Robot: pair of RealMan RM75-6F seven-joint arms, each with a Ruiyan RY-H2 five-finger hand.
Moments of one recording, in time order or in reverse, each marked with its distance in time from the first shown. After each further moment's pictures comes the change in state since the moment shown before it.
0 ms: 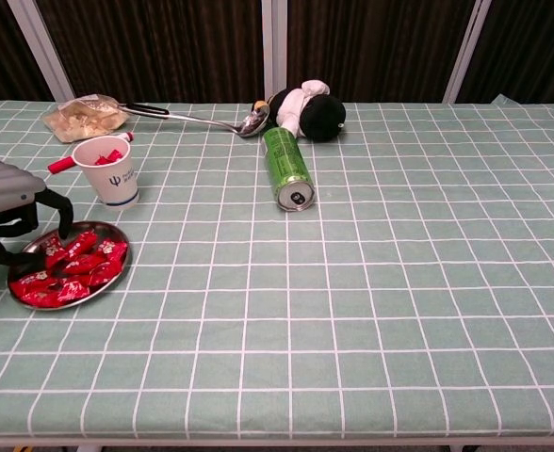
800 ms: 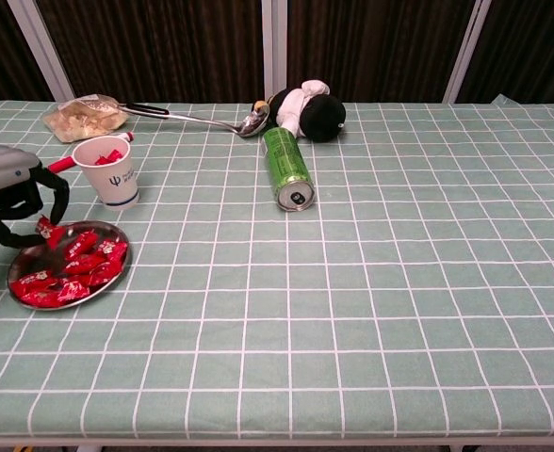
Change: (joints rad) left arm 0.034 -0.008 -0.037 0.013 0.034 0.114 -0.165; right arm 0.002 0.006 -0.002 -0.005 -0.004 -0.004 -0.003
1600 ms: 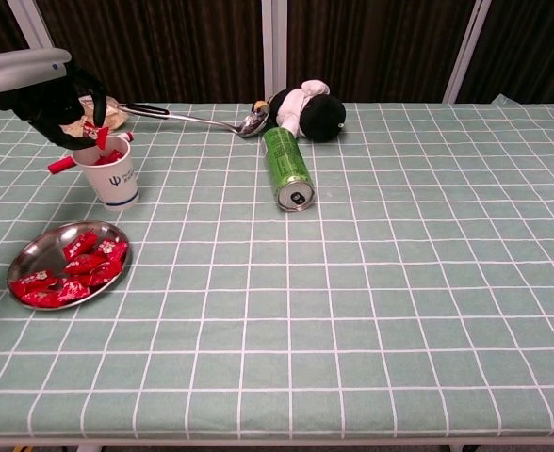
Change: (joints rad) left arm -0.163 -0.025 -0.183 0.075 -0.128 -0.134 -0.104; right arm -0.001 -0.006 0.002 0.009 0.018 -0.008 0.002
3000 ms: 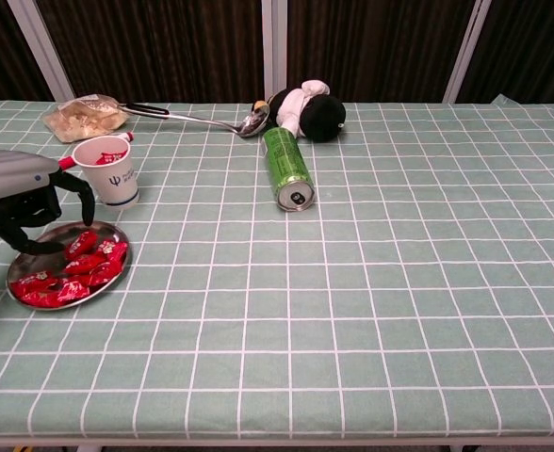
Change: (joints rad) left arm 0.122 0.044 0.188 -0.165 0.099 0.043 0.145; right arm -0.008 0.005 -0.004 -0.013 -0.022 0.024 -0.001
